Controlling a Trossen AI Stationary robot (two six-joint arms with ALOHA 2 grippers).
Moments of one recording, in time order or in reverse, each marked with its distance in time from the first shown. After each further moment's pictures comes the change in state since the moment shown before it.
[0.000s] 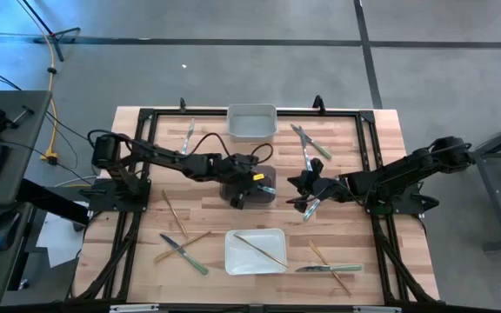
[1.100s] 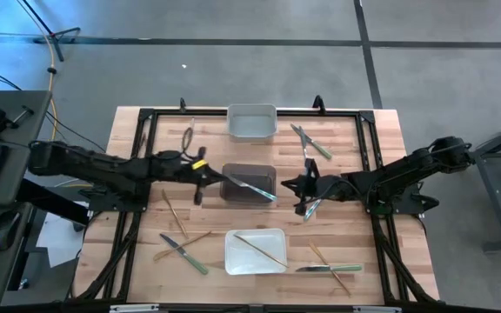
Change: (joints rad) left arm 0.026 -0.694 -0.687 0.435 -0.016 -0.387; right arm -0.002 -0.001 0.000 0.185 -0.123 -0.254
